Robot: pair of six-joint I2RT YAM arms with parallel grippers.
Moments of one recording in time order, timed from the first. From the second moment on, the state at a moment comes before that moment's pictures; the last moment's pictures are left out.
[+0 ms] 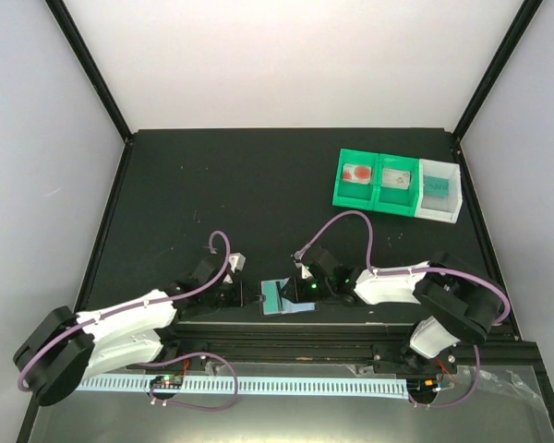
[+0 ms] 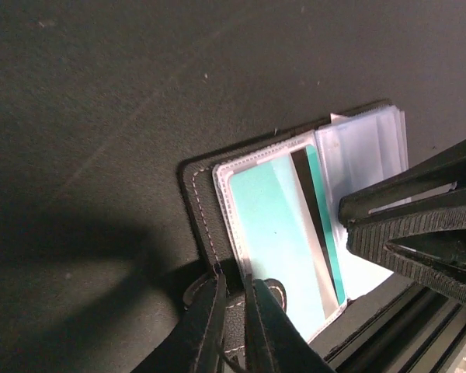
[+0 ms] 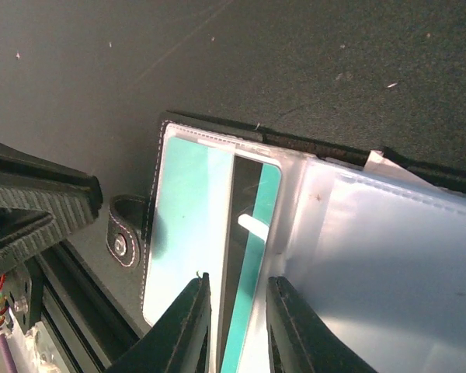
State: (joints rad) left arm -0.75 1.03 0.26 -0.05 0.25 -0.81; right arm 0.96 1.54 0.55 0.16 -0.31 0.84
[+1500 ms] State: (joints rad) left arm -0.74 1.26 0.43 -0.01 0.49 -0.79; right arm 0.96 1.56 0.51 0.23 -0.31 0.86
